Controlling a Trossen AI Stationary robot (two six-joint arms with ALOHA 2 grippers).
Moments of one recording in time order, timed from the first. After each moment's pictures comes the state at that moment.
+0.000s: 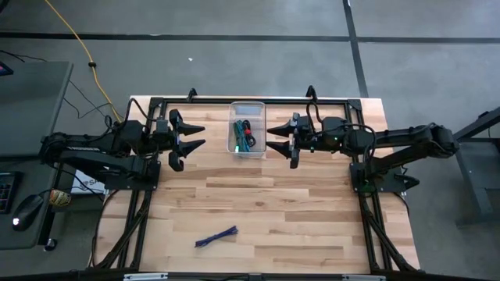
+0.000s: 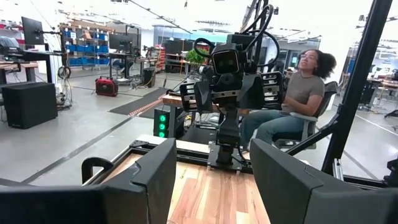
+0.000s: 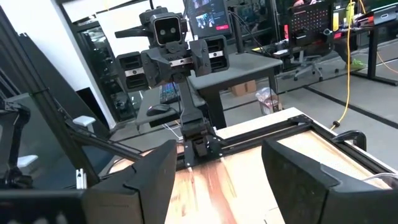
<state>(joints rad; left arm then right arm) 0.10 0.64 0.62 0.11 -0.19 -0.08 -0.03 1.18 0.87 0.32 0.05 0.25</state>
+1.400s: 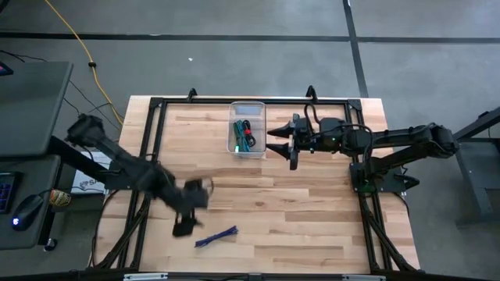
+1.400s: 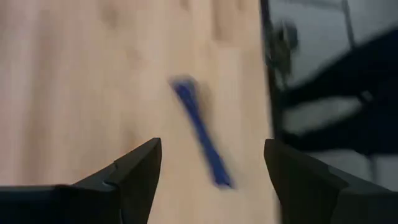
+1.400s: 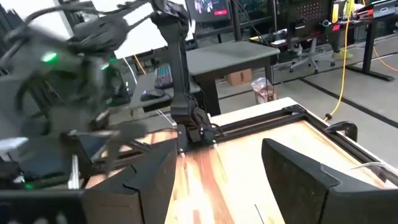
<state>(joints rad) -0.46 1.30 1.10 -0.75 -0.04 -0.60 -0.03 1.18 0.87 0.26 0.05 0.22</state>
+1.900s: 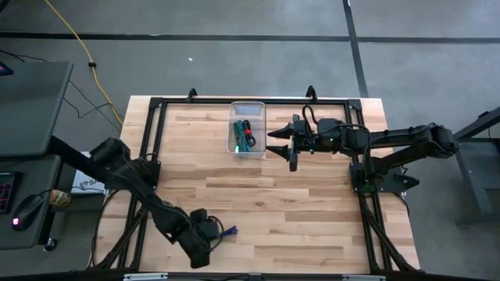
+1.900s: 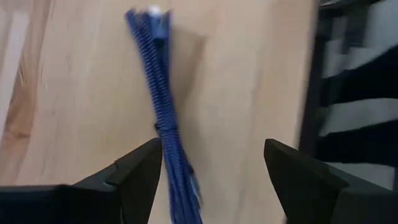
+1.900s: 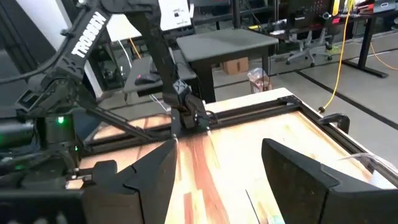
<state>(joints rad) -0.65 1.73 1.10 -0.50 -0.17 -0.95 -0.03 1.18 0.87 0.20 0.05 0.17</state>
